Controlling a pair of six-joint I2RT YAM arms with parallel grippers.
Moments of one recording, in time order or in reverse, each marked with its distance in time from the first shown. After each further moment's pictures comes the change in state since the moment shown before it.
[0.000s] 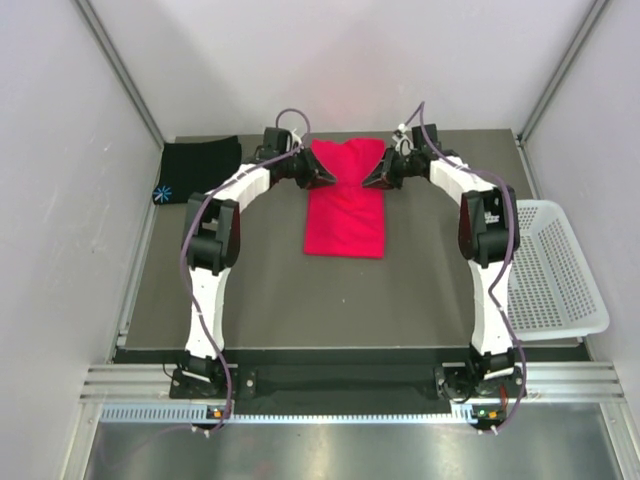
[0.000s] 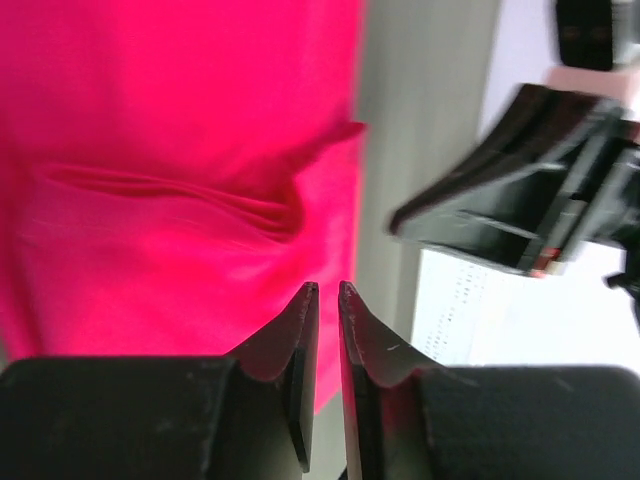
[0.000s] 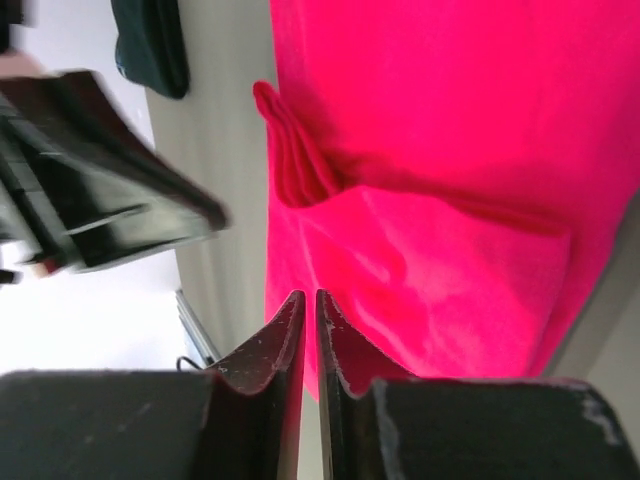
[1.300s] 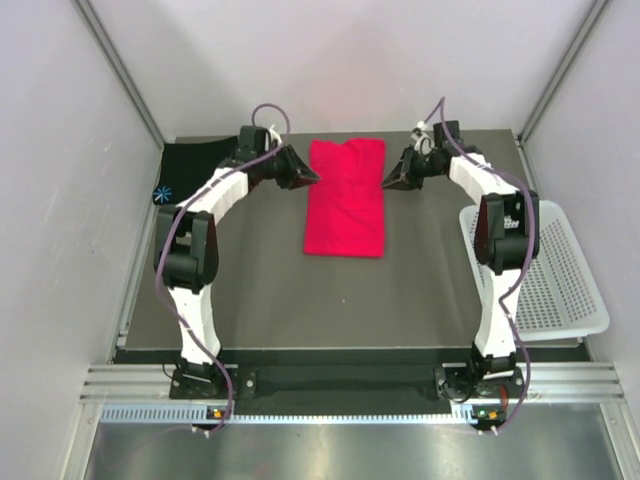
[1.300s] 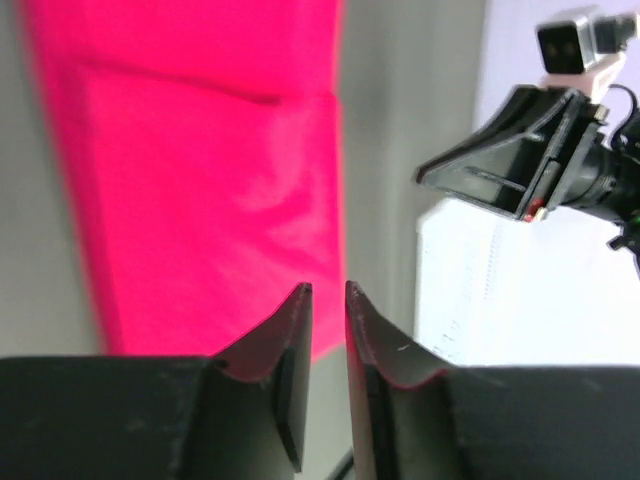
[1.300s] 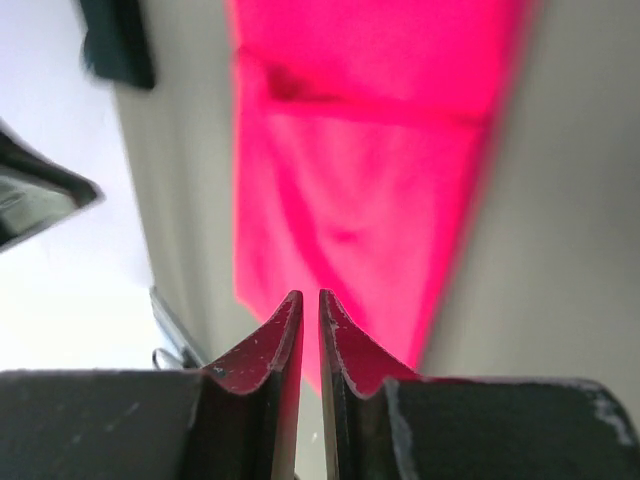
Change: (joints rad) left arm 0.068 -0.194 -0.151 -0.047 -0.058 0.072; right arm -0.088 -0.072 -0.024 -0.145 0.029 -0.127
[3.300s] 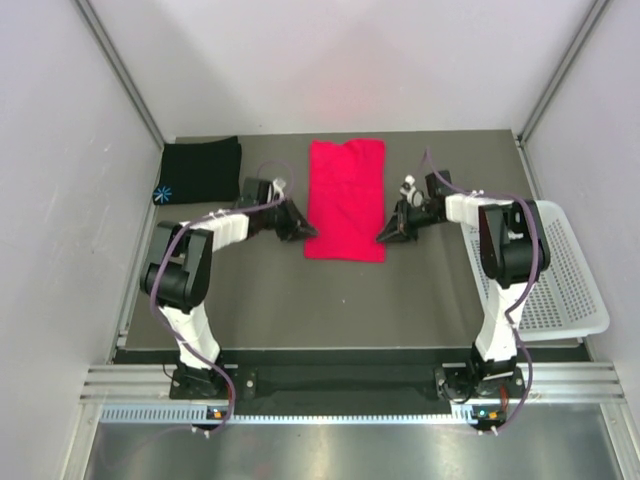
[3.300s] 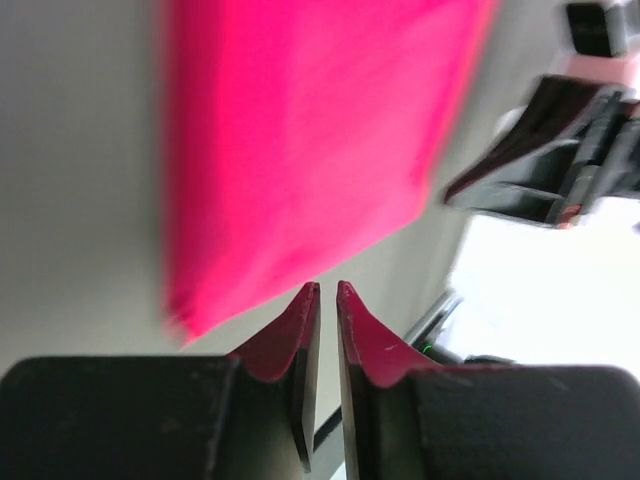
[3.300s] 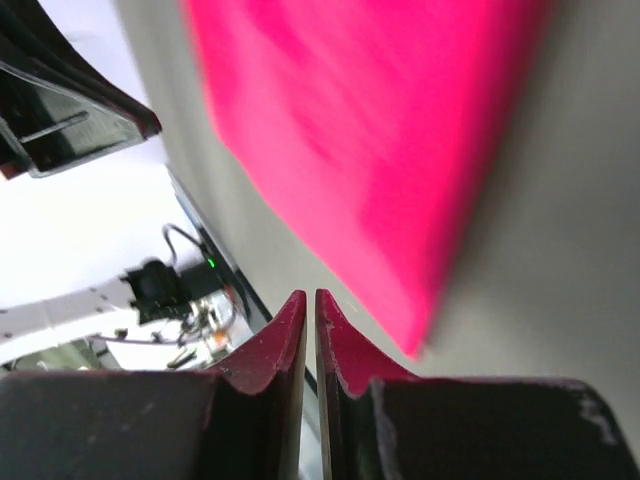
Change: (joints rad) left arm -0.060 -0.250 -0.674 0.240 0.015 -0.072; right arm 0.057 -0.211 -0.631 0.158 -0.185 -0.057
